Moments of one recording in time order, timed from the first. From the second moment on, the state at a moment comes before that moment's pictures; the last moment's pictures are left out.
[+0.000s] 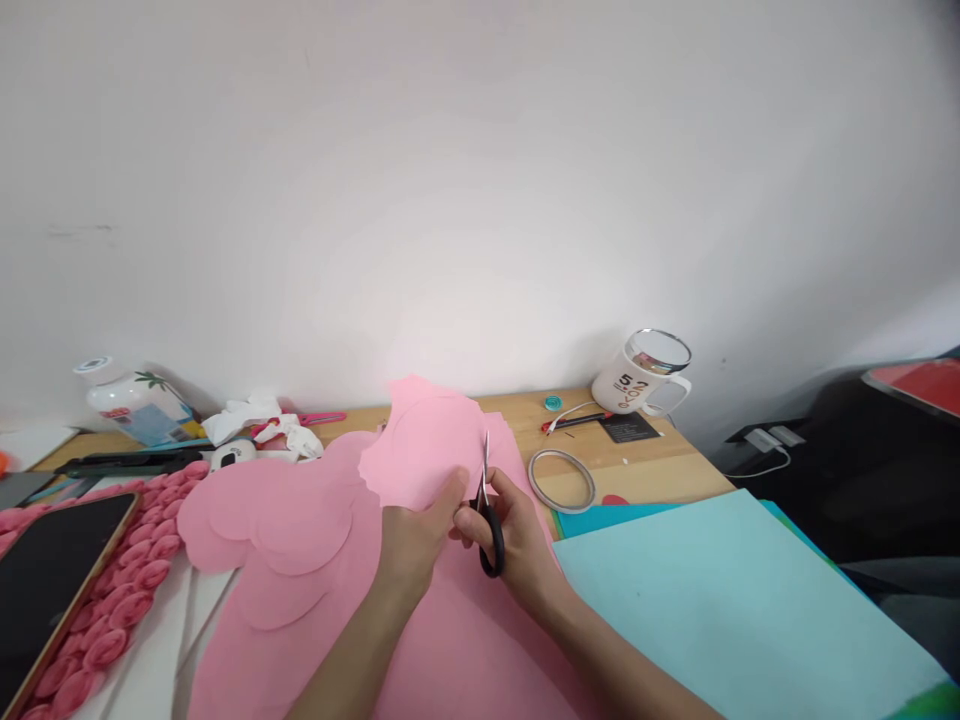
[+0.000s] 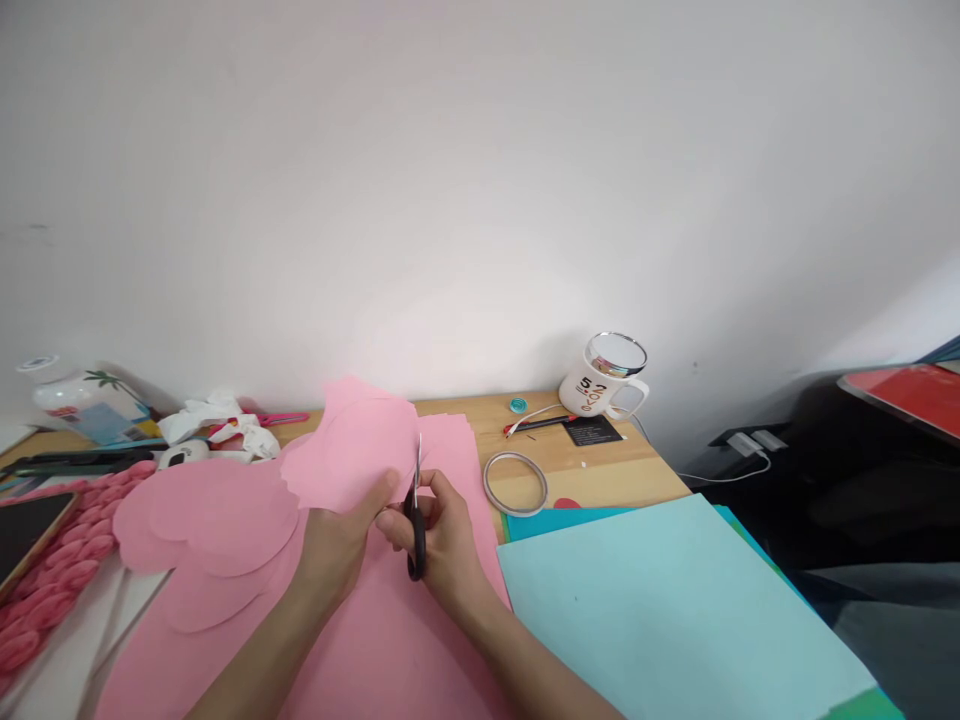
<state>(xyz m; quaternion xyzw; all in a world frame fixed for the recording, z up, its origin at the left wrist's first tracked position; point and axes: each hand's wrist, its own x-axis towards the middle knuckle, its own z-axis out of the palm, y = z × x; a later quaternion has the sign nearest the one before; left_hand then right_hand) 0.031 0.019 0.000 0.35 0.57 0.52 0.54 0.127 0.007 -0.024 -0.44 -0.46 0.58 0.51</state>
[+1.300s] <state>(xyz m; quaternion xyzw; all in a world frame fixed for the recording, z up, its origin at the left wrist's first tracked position) 0.032 0.016 0.000 0.41 0.56 0.54 0.48 0.129 0.010 -0.032 -0.40 -0.48 0.57 0.53</state>
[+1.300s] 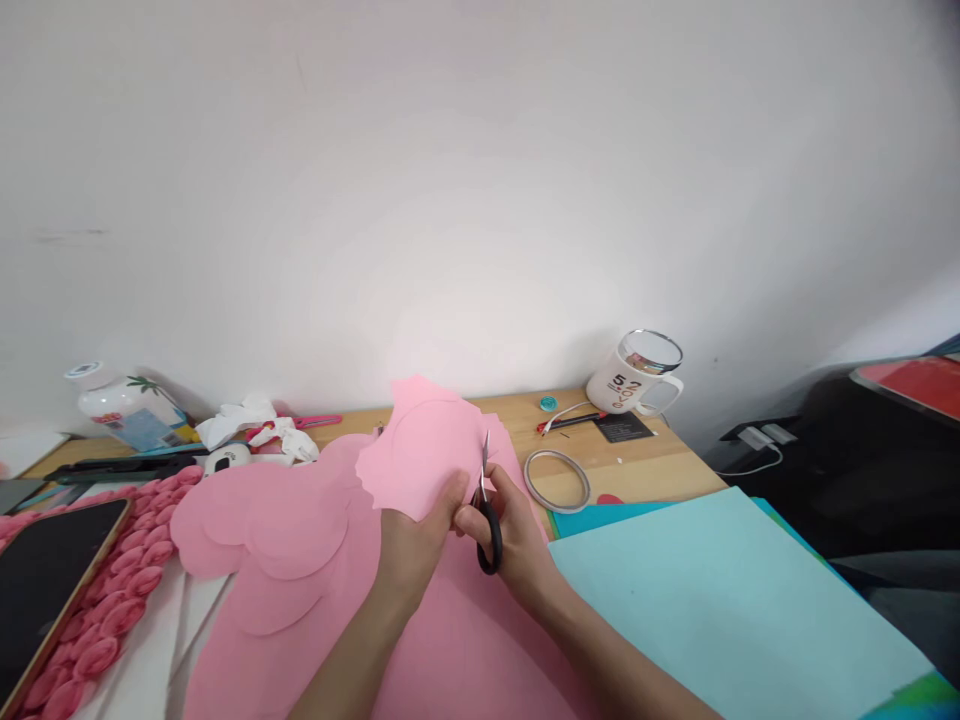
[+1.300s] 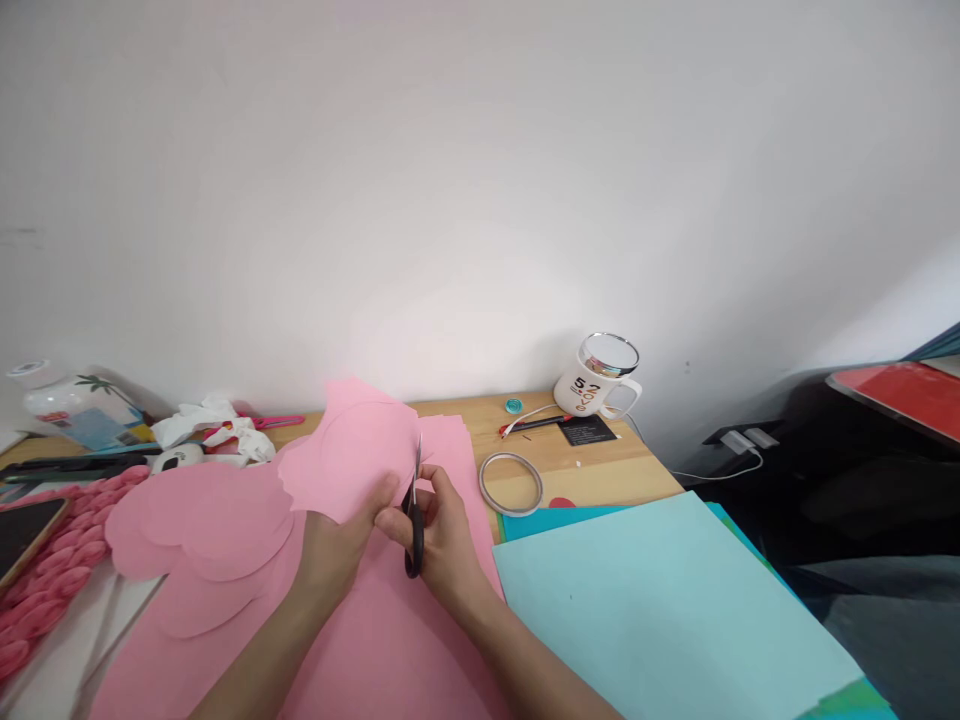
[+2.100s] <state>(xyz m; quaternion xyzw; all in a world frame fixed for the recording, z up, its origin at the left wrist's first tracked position) 0.033 0.016 0.002 0.39 0.55 0.56 0.48 0.129 0.010 -0.028 -0.45 -0.46 0.57 0.52</state>
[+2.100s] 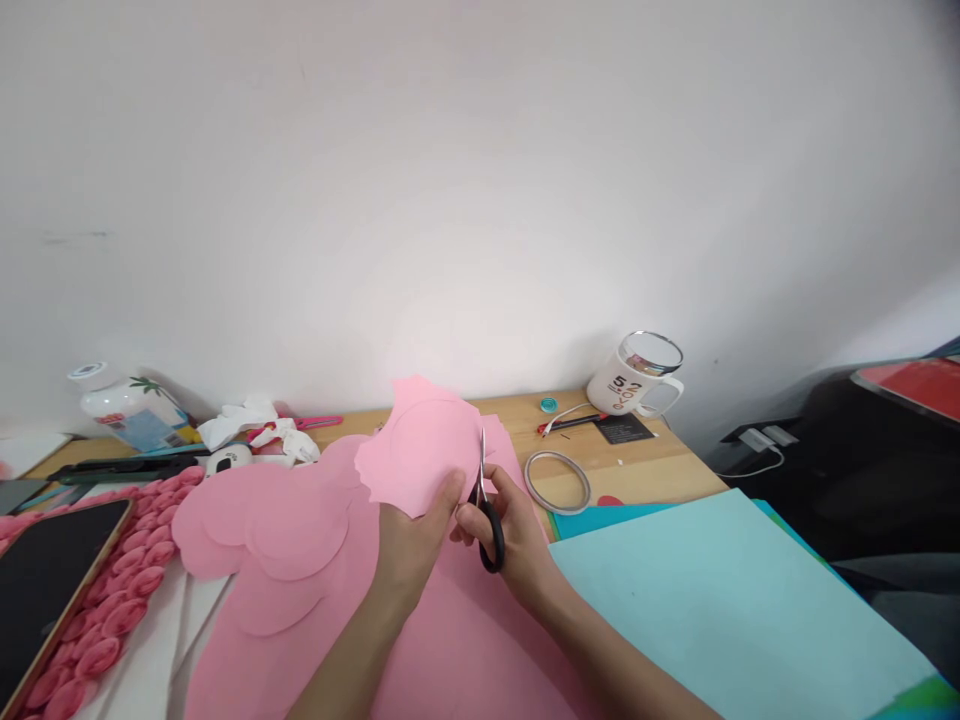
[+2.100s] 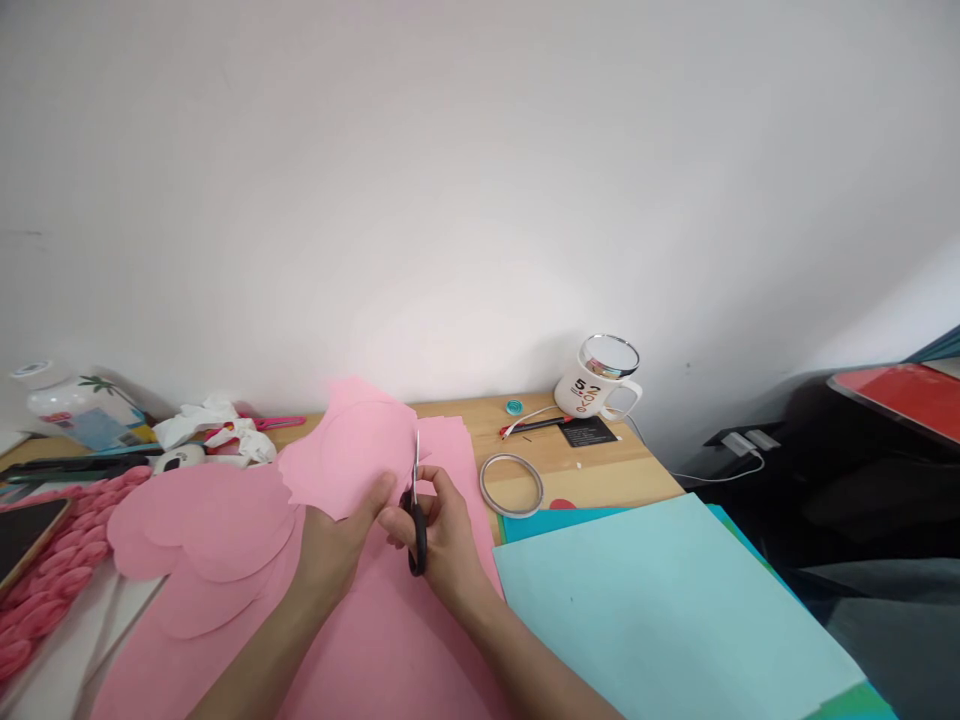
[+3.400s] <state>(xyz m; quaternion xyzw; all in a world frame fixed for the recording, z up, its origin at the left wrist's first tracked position) 0.026 0.023 -0.010 0.39 0.56 0.55 0.48 0.123 0.009 -0.033 -0.41 -0.43 0.60 0.54</state>
